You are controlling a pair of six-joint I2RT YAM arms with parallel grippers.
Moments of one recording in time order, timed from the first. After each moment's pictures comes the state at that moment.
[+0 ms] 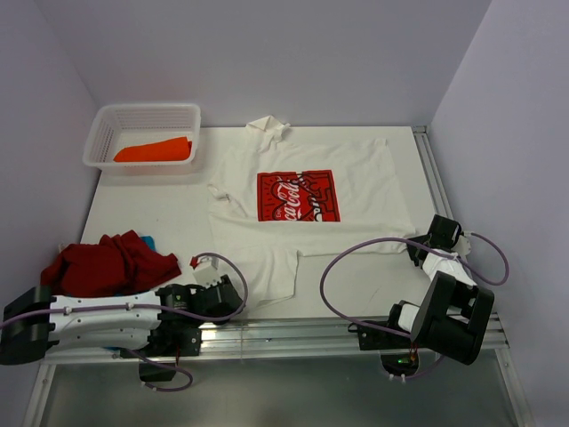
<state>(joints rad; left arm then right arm) -1.32 0.89 0.36 -0.54 -0.45 -1.54 -0.46 1.18 0.39 -0.13 0.03 0.96</state>
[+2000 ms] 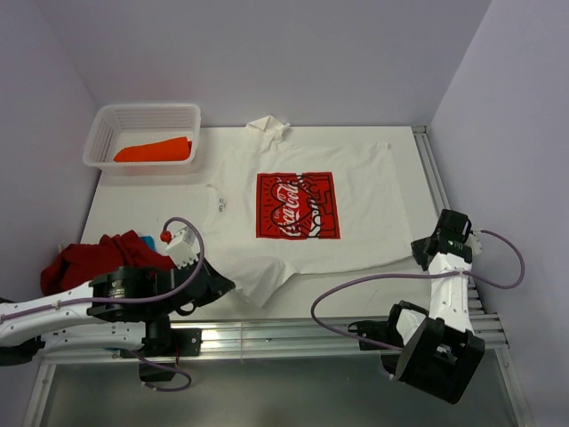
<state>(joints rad) -1.40 0.67 0.84 -0.98 -0.52 -1.51 -0.46 0.92 0.56 -0.68 0.09 0.90</state>
